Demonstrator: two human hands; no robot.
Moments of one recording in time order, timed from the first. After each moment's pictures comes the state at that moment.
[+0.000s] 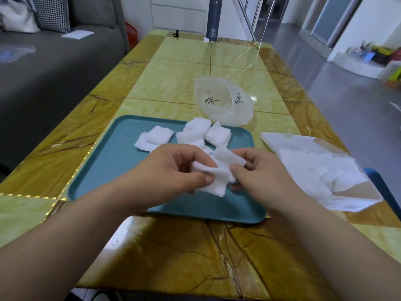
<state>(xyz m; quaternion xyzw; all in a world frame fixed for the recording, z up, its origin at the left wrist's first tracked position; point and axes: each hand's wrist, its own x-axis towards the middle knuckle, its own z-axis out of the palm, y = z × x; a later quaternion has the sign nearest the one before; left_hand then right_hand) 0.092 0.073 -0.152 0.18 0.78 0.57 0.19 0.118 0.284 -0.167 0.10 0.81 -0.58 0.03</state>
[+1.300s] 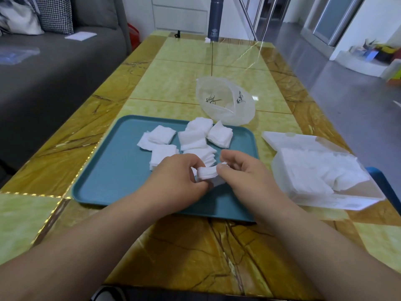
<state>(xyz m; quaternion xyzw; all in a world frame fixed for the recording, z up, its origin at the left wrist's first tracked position) 0.087 0.090 -0.184 0.13 0.92 0.35 0.07 0.123 0.259 -0.175 0.12 0.81 -0.58 0.02</state>
